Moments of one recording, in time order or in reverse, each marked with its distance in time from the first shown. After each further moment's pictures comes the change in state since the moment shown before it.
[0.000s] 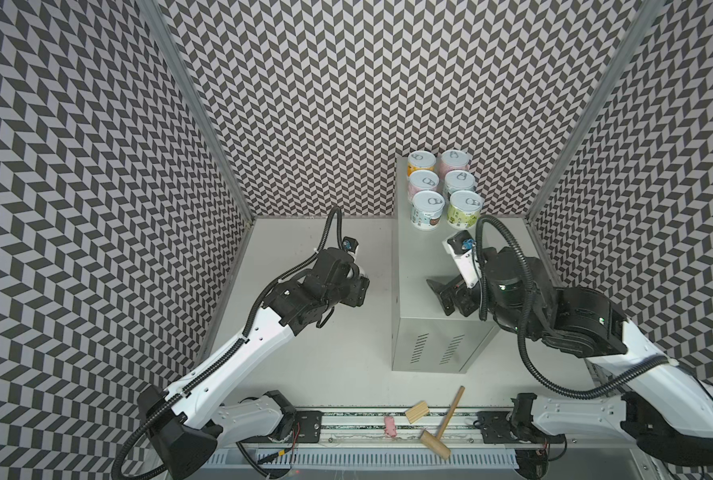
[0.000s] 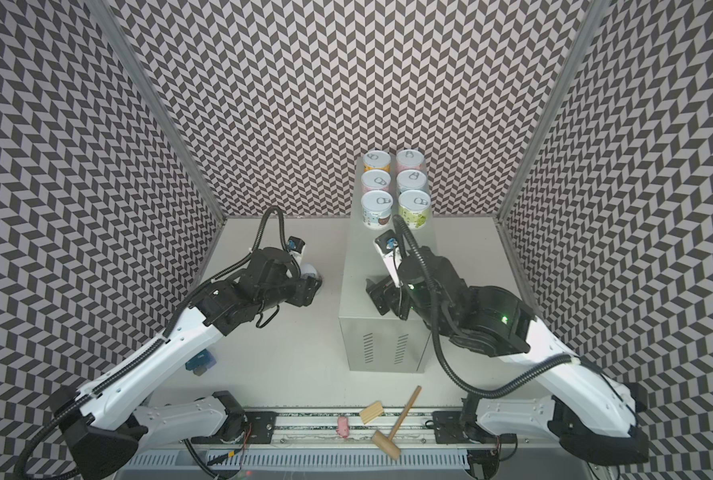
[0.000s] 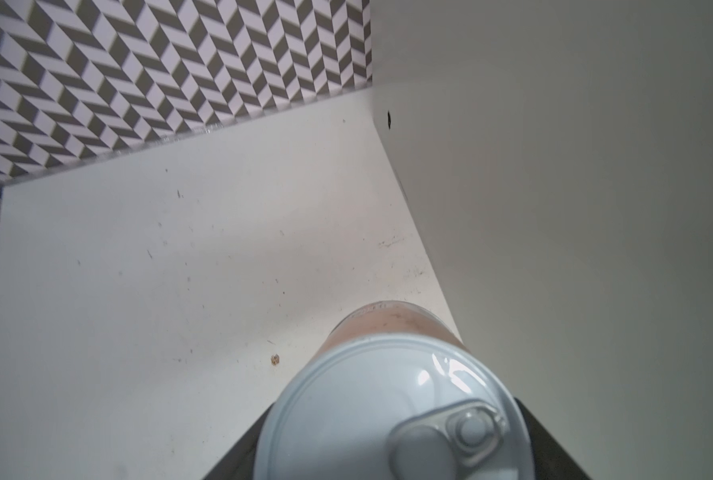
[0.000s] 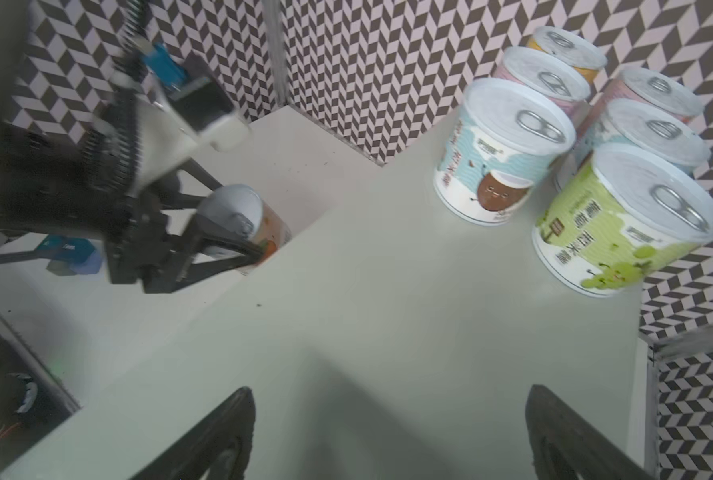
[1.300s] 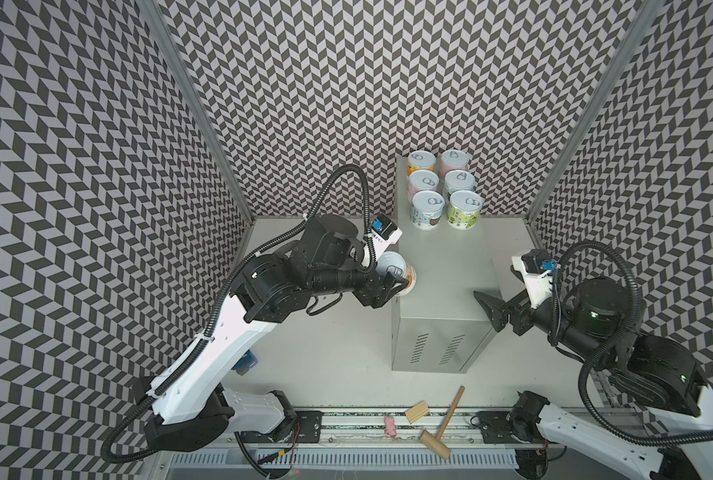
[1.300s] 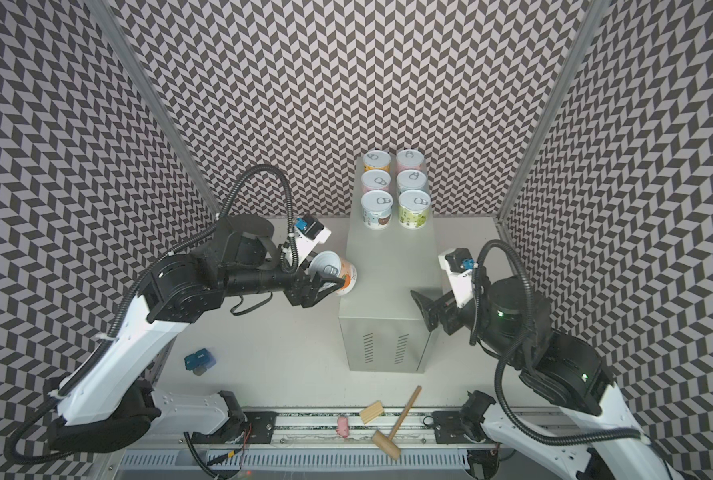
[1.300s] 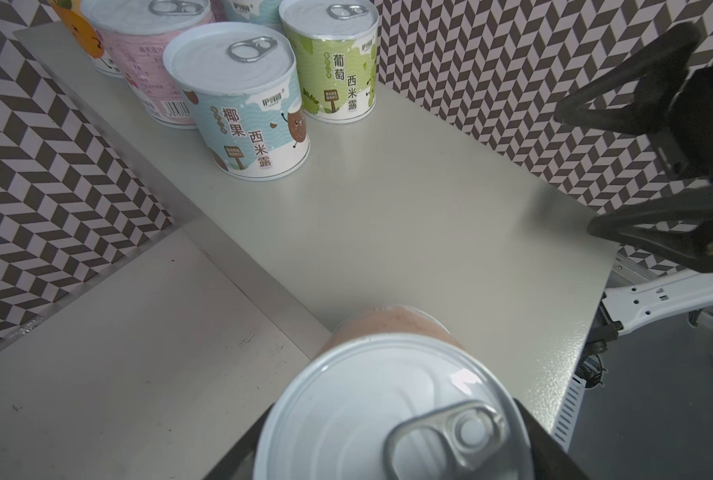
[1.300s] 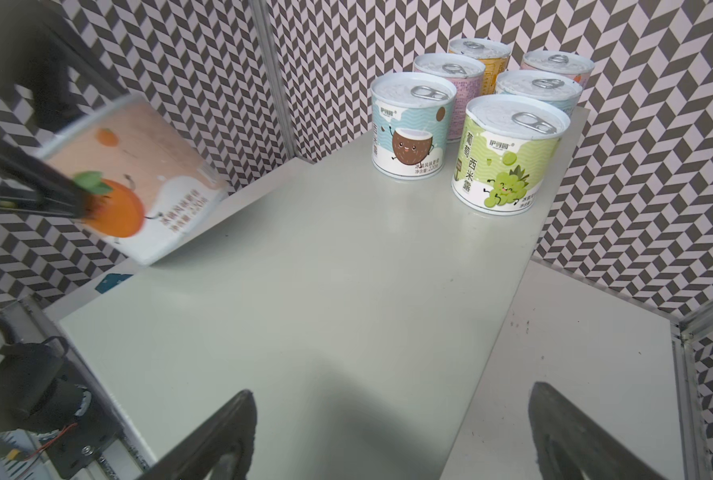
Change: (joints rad) left arm -0.193 0.172 0.605 -0.320 0.313 0.148; right arm -0.253 -0.365 -0.251 0.072 -0.278 -0.071
